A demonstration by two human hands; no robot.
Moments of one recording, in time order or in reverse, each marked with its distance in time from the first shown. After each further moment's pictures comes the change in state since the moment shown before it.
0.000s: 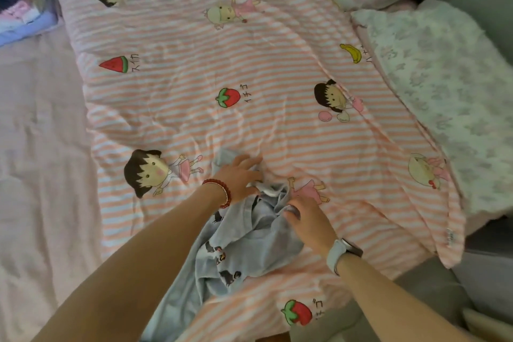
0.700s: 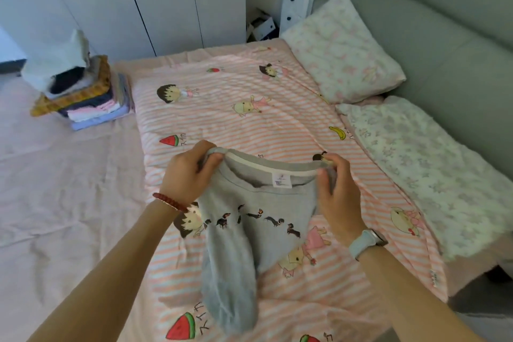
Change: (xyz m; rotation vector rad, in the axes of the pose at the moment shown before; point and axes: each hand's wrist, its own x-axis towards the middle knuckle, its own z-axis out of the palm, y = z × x) left_hand -0.202 0.001 -0.169 -0.403 1.112 -0.044; right_hand -0.053 -0.150 -0.152 0.205 0.802 -0.392
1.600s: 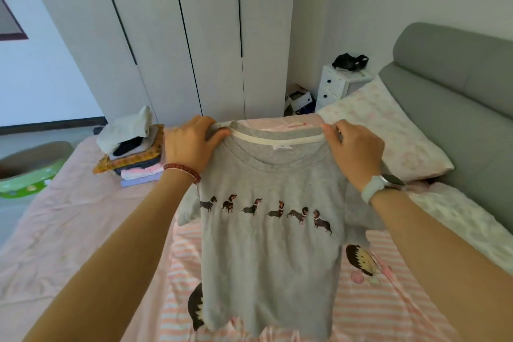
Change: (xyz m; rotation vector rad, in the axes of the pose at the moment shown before) left_hand 0.177 0.017 -0.100 0.505 0.382 -0.022; right_hand 0.255 -0.095 -0.001 -0.383 0.194 -0.448
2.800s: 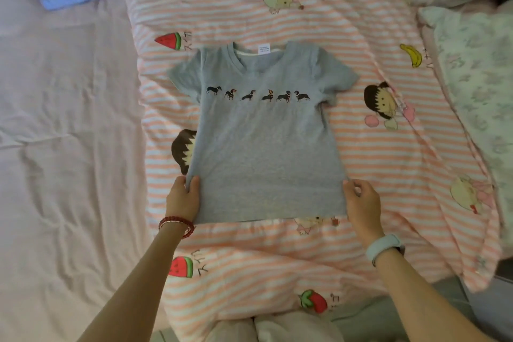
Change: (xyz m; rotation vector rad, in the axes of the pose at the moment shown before) left_hand -0.383 -0.066 0.138 -0.271 -0.750 -1.070; right_hand -0.405 0.043 0.067 0.434 -0.664 1.157
